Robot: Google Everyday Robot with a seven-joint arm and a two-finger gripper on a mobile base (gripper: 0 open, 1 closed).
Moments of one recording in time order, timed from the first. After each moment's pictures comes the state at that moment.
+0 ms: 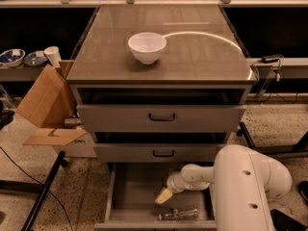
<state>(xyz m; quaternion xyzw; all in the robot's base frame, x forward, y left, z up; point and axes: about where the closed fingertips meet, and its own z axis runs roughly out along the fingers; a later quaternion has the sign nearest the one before) 0.584 -0.061 0.168 -0.50 0.82 0.16 0.24</state>
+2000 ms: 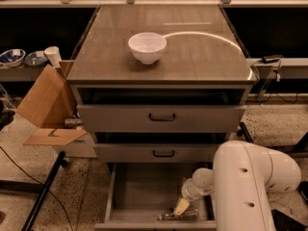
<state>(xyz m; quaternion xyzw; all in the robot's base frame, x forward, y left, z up) 0.533 -0.142 0.158 -0.55 0.81 0.13 0.16</state>
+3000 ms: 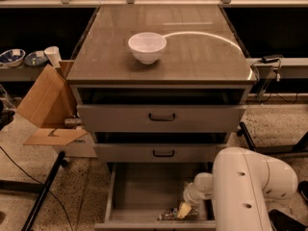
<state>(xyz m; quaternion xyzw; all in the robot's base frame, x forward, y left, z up) 0.524 -0.154 0.125 -0.56 0.81 0.13 0.15</state>
